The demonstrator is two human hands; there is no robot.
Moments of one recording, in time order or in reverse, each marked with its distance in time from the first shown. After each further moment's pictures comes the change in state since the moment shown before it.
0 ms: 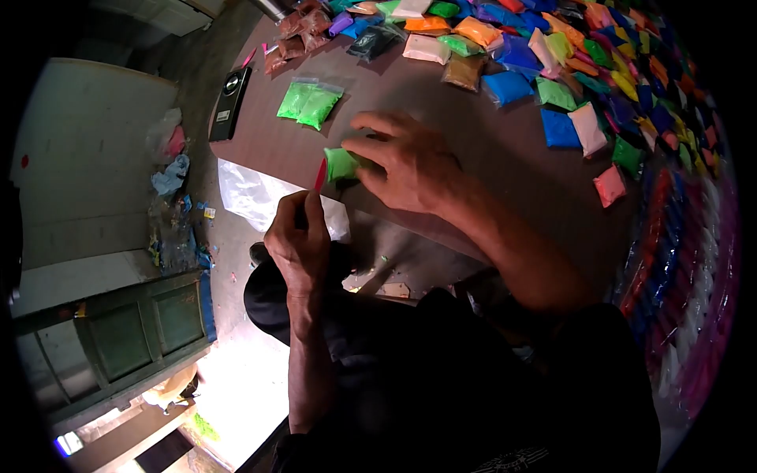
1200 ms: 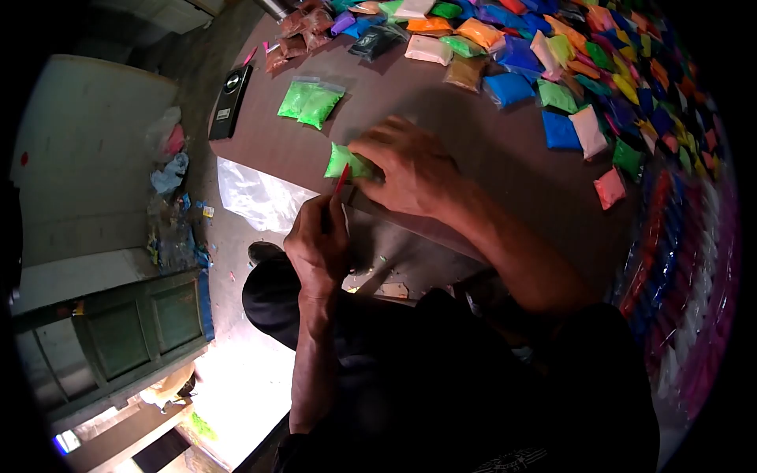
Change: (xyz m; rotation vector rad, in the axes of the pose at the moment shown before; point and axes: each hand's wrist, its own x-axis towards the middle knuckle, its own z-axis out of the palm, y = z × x) left_hand -0.013 -0.009 0.019 0.062 0.057 0.195; right_hand -0.002 0.002 0.006 0.033 -0.072 0.018
